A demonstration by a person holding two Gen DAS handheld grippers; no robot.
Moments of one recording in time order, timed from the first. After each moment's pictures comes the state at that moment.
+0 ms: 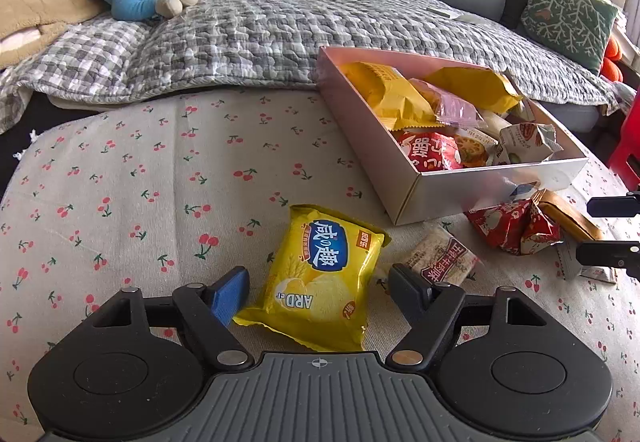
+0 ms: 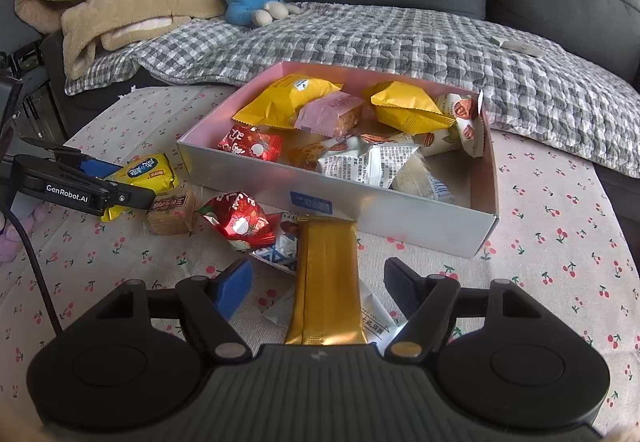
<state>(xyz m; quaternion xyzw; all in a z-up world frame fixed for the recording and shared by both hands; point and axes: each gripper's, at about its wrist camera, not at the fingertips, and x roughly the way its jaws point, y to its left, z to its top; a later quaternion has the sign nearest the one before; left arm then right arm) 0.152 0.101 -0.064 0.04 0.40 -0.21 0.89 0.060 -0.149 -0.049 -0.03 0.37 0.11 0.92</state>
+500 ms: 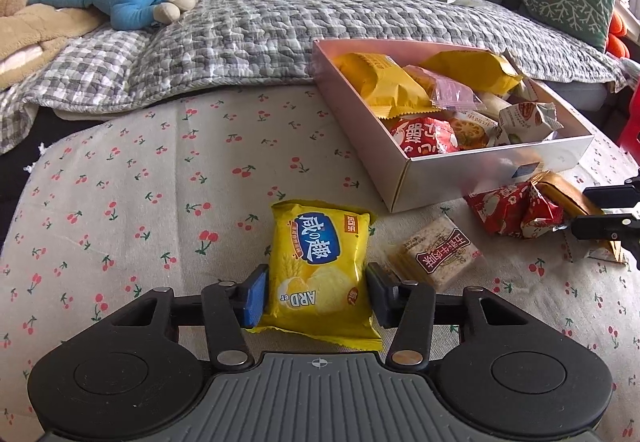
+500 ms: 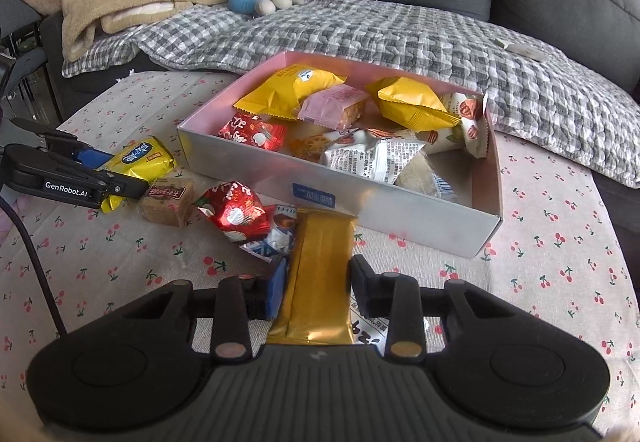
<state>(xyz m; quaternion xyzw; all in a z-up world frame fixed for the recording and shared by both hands) 0.143 0.088 -0.062 0.08 0.40 -0.20 0.89 0.057 -0.145 -0.050 -0.06 0.37 0.10 0.92</state>
